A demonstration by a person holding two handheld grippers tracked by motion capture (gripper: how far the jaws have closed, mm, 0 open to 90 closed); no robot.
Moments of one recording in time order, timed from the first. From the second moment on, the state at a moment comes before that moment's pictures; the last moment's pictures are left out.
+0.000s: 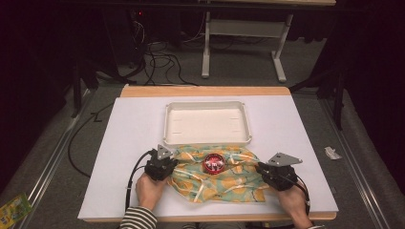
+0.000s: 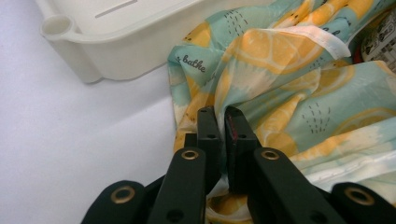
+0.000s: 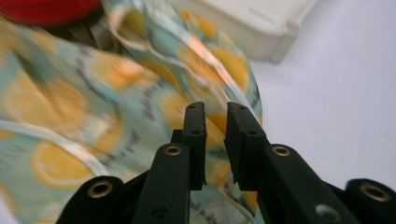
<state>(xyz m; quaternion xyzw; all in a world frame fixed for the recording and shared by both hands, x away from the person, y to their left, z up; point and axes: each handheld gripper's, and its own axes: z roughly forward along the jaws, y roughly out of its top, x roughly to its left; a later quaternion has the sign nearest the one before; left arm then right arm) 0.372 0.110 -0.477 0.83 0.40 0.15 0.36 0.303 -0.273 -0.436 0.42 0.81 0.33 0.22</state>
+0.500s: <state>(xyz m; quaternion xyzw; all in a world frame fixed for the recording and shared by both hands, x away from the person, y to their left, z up) 0.368 0.109 -0.480 0.82 0.40 0.17 0.36 0.329 -0.216 -0.430 0.36 0.84 0.36 0.19</state>
